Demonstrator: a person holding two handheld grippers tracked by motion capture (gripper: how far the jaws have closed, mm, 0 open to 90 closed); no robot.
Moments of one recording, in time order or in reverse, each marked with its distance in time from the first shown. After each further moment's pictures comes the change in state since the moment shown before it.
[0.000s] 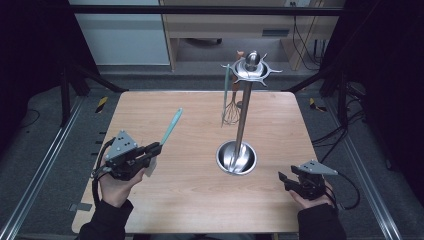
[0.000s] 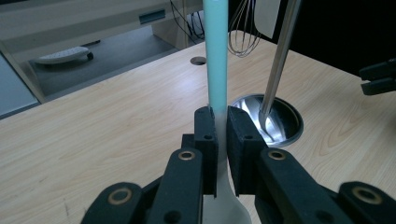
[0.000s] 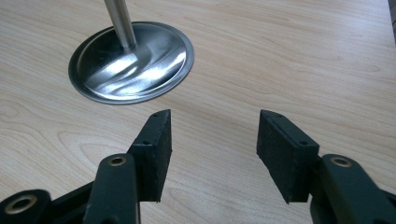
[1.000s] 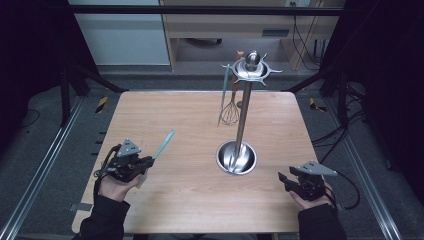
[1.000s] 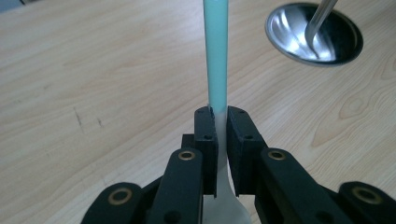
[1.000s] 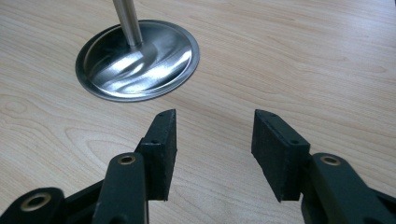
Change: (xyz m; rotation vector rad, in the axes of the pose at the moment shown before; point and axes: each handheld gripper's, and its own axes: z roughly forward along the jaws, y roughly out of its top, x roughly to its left) left arm 0.032 -0.050 0.025 0.289 0.044 -0.053; right arm 0.003 0.000 -0.002 0.005 0.014 -0.003
